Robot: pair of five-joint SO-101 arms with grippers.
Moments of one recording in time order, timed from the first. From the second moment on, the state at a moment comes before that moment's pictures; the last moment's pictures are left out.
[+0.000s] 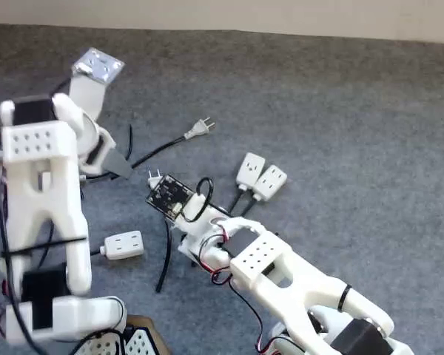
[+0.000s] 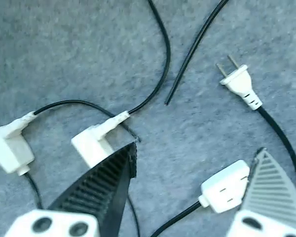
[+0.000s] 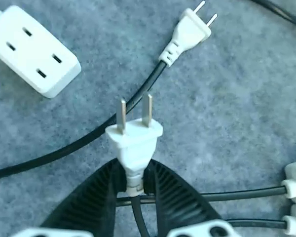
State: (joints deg) left arm -15.2 -8.5 4.4 83.1 -26.4; right arm -46.2 -25.8 60.0 28.3 14.7
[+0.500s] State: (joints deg) left arm -7.9 -48.7 50.5 61.1 -18.2; right arm -48.9 -25.8 63.4 20.4 9.5
